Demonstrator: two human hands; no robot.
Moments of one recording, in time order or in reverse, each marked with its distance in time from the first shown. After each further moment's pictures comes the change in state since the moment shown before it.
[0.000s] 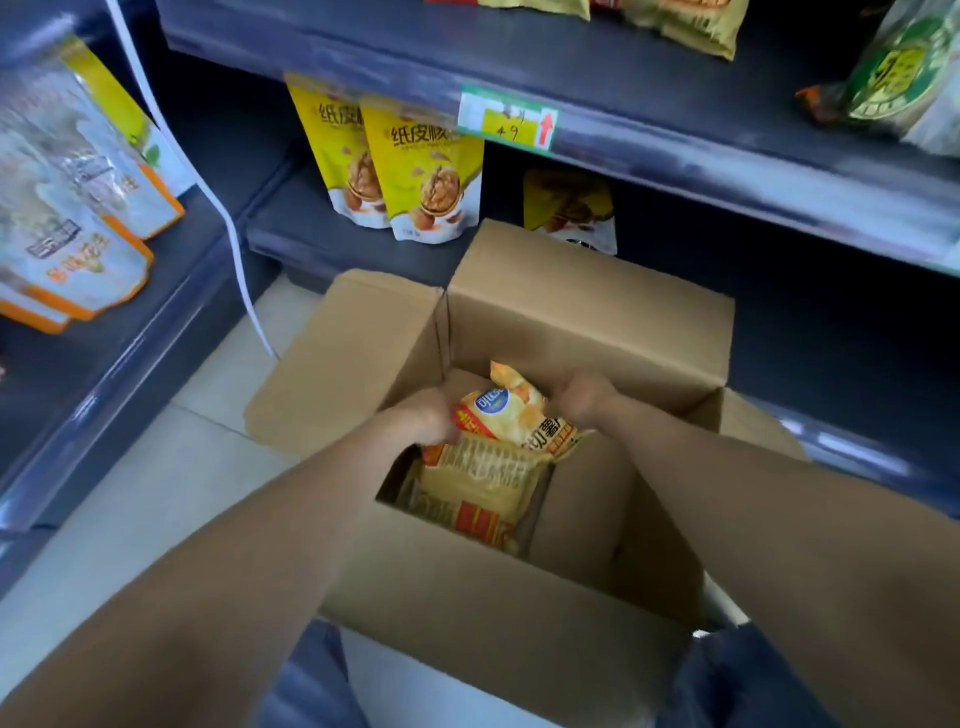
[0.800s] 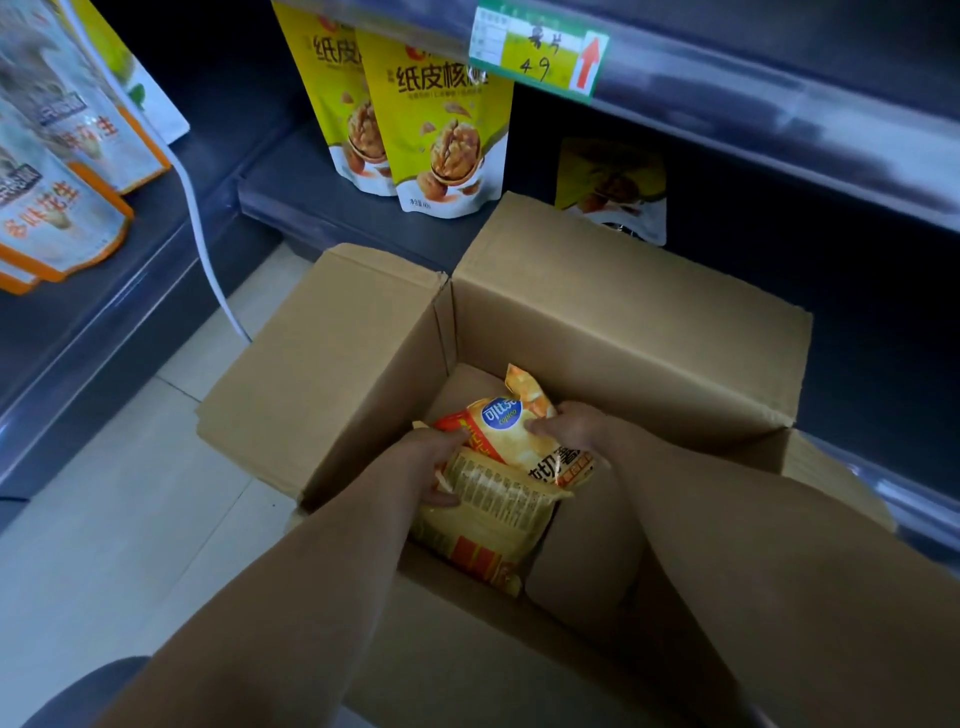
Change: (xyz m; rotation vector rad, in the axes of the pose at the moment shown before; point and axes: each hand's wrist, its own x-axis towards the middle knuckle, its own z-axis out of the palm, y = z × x) left_hand 0.066 -0.008 0.054 -0.970 -0.100 -0.655; right_hand 0.114 0.040 0.066 0.354 -0.262 0.105
